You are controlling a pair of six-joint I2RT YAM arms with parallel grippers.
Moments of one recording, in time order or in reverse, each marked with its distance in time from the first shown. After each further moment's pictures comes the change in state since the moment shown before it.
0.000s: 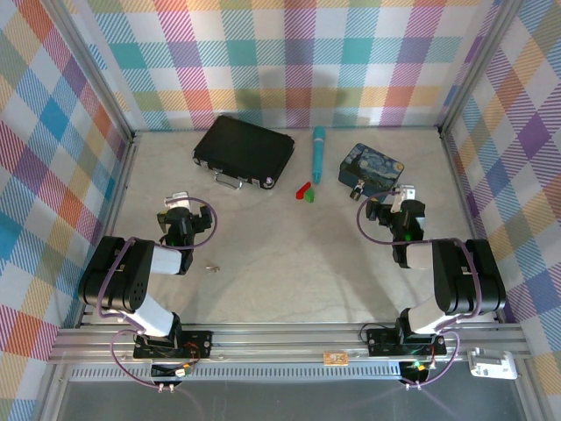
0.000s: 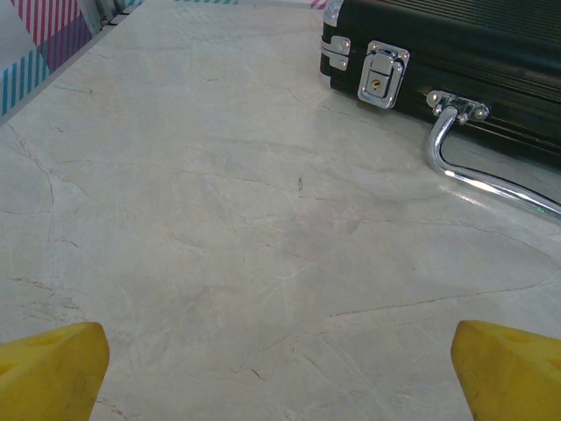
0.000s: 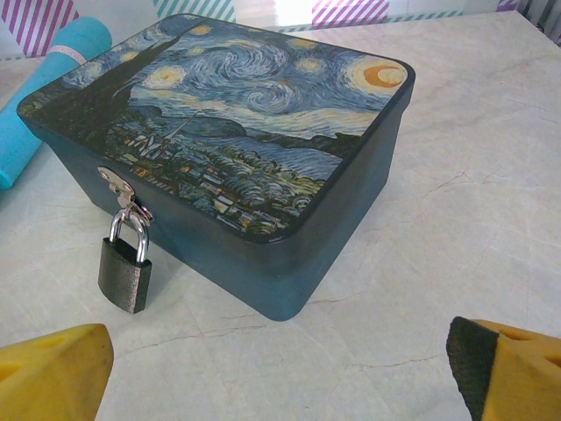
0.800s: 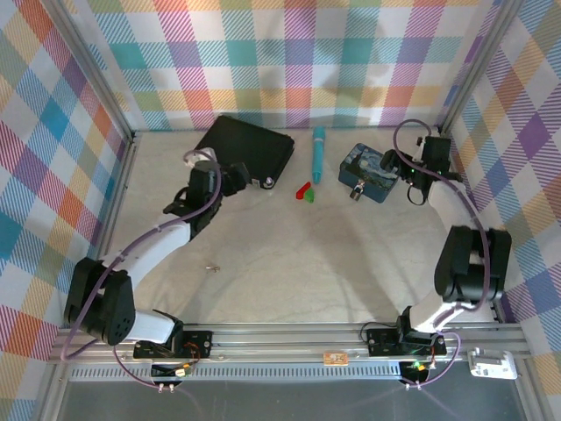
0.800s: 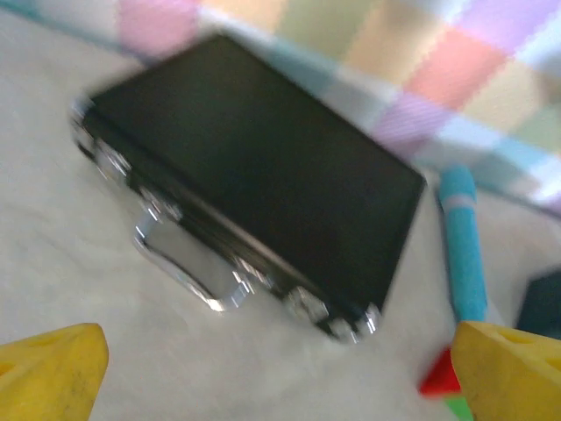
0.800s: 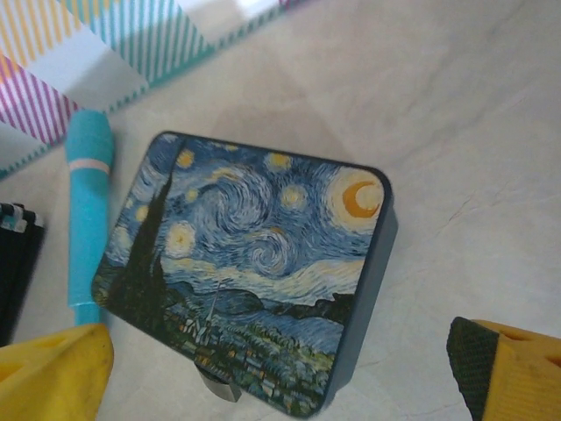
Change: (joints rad) left arm -0.297 -0.172 0.558 -0.819 0.058 -0.458; right arm -0.121 0.118 0.791 -1.019 -0.193 0.282
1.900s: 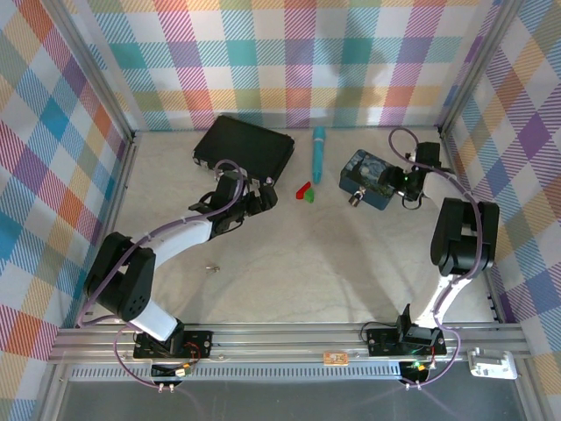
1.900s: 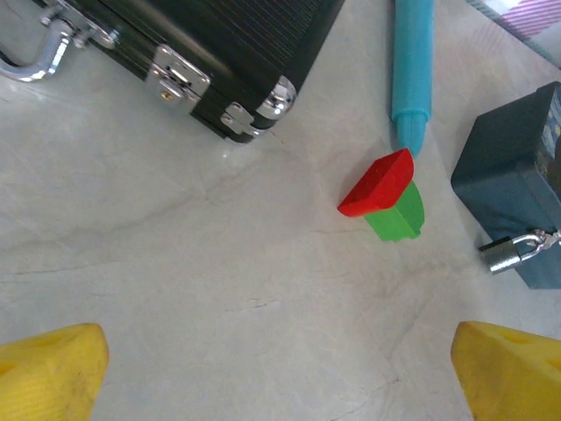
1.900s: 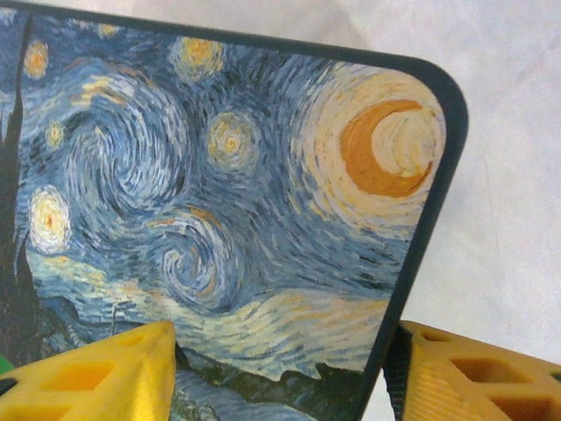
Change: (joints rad) left arm -0.103 0.169 0.014 -0.037 0.269 -0.151; right arm -0.023 0.176 0.033 -0.140 -0.105 -0.037
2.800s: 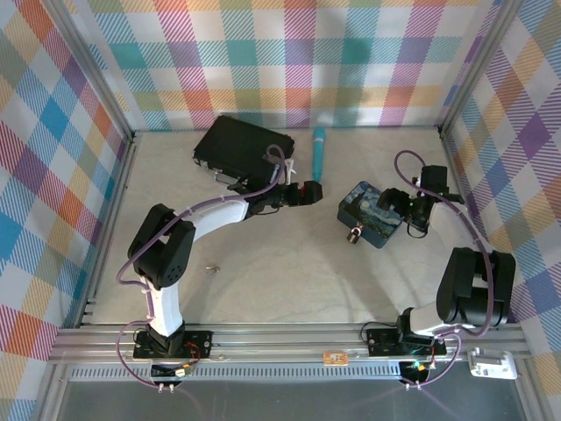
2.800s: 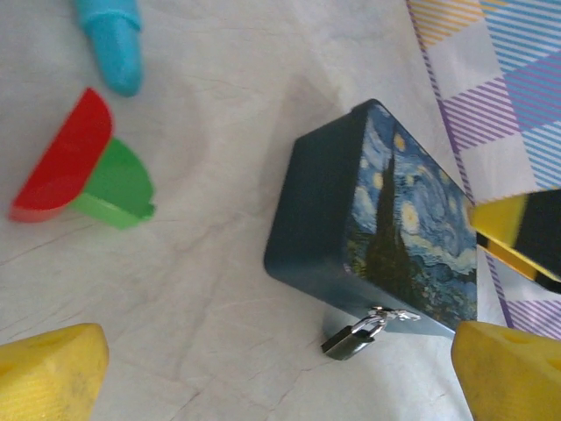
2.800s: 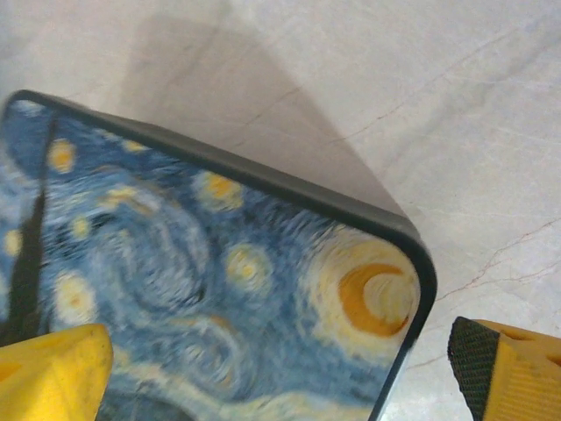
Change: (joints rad) left arm -0.123 0.329 0.375 0.022 0.341 0.093; right arm 0.000 -0.344 -0.276 -0.113 0.080 0.051
